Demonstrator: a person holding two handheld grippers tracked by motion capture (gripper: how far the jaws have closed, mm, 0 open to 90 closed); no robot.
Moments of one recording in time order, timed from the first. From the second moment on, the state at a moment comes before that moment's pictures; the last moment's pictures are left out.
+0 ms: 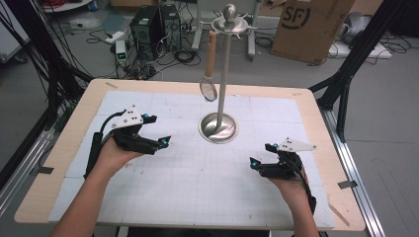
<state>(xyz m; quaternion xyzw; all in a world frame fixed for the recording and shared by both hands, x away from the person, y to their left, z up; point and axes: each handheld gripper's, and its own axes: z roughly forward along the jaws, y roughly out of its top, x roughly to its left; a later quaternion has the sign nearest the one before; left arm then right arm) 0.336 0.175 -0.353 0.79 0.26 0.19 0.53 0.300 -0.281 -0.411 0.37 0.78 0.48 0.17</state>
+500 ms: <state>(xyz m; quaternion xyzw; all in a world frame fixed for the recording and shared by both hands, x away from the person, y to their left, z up) 0.324 0.183 -0.382 0.79 0.27 0.21 0.51 0.301 -0.281 -0.412 0.37 0.78 0.48 0.17</state>
